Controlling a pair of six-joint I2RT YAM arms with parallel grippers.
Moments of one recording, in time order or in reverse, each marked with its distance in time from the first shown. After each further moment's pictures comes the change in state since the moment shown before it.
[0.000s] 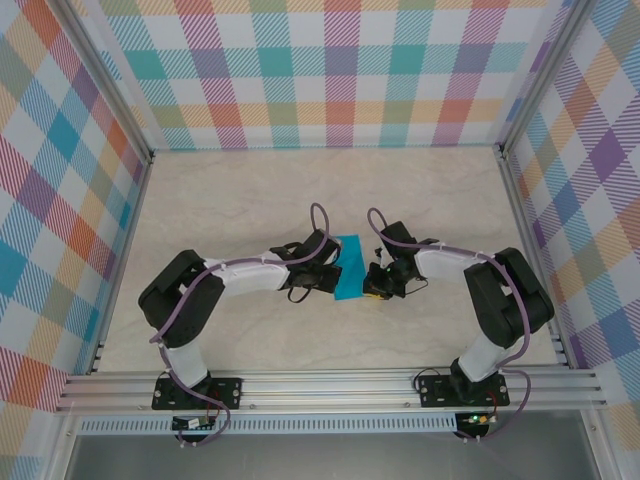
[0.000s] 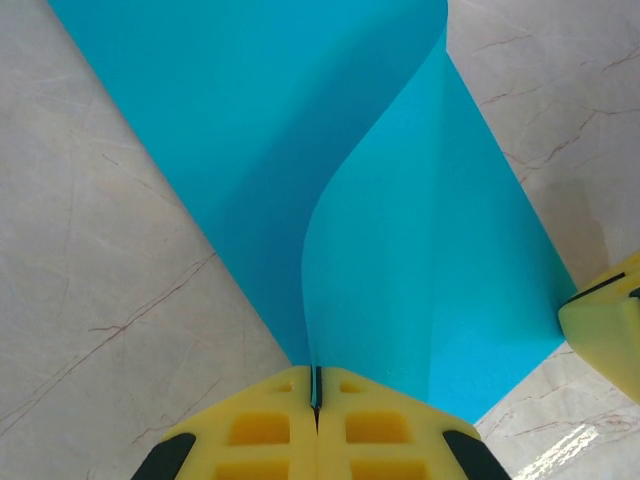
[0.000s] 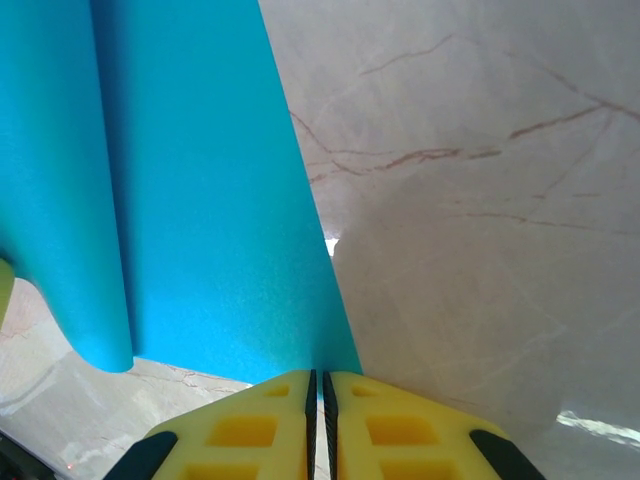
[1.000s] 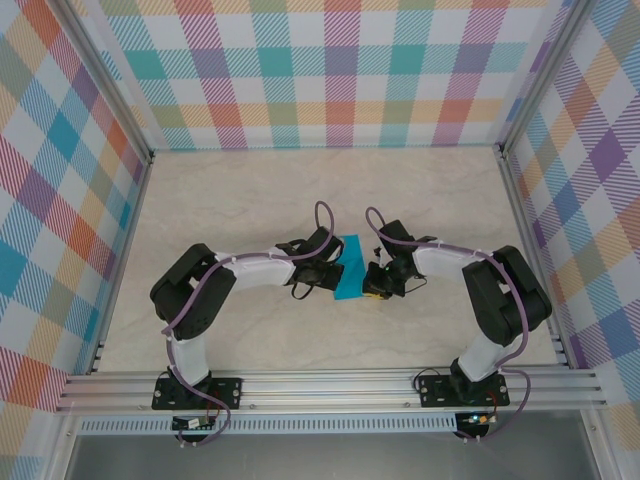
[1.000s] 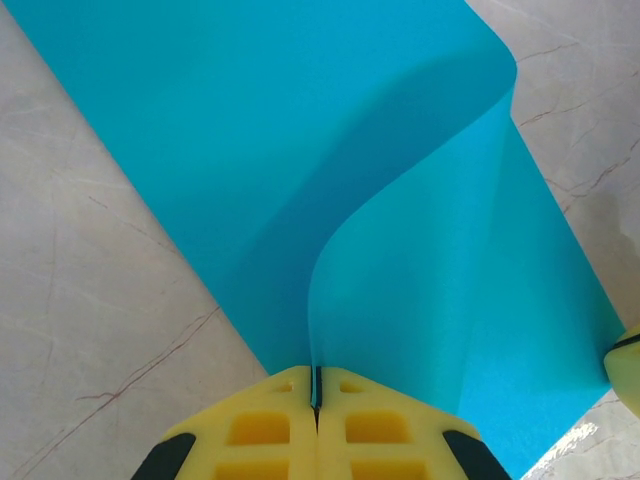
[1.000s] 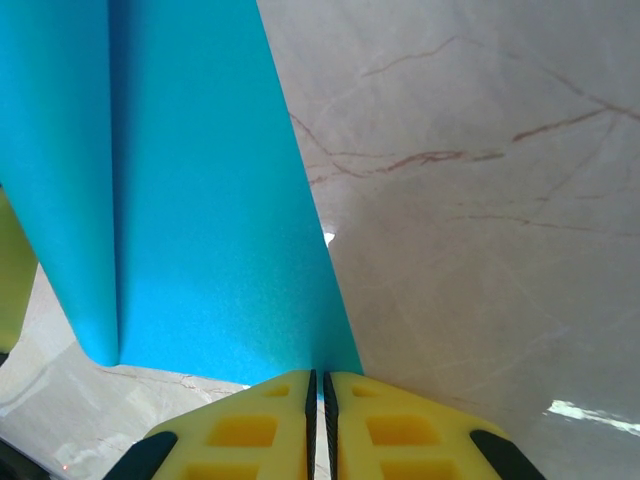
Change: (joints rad) left arm 0.017 0.074 0.051 0.000 0.007 0.024; right arm 0.006 0.016 0.028 -0.036 0.010 -0.001
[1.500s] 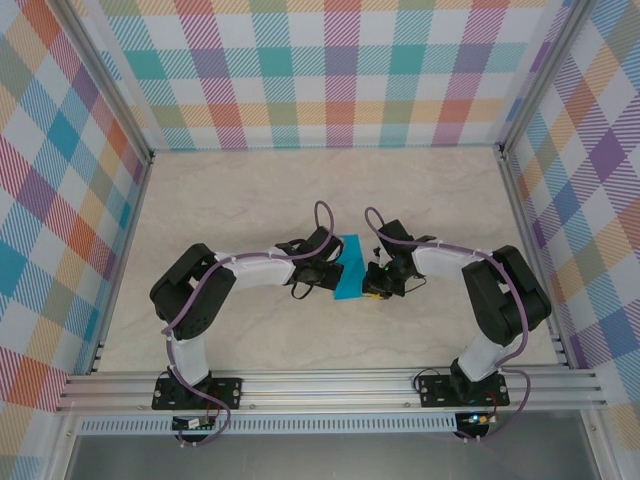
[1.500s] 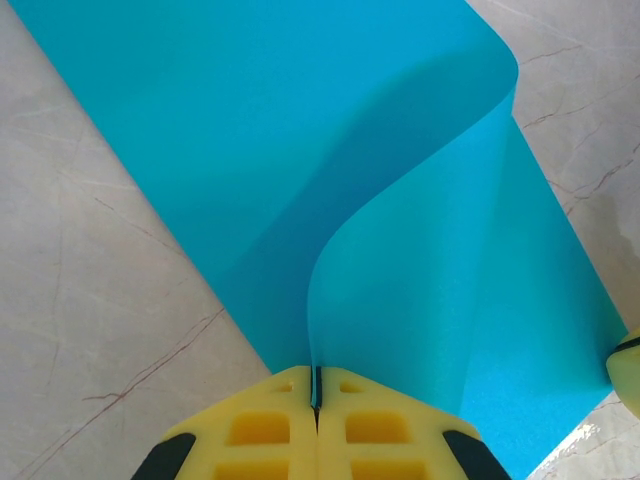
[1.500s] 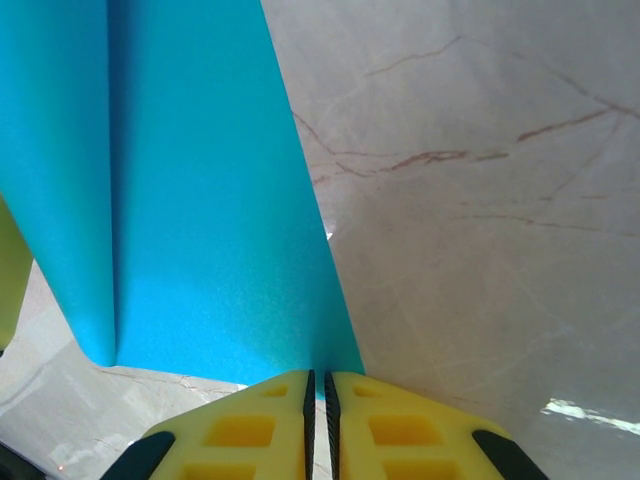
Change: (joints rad) left arm 0.002 0.000 0.000 0.000 0.000 0.003; right arm 0.004 0.002 0.006 -0.007 0.006 -0.004
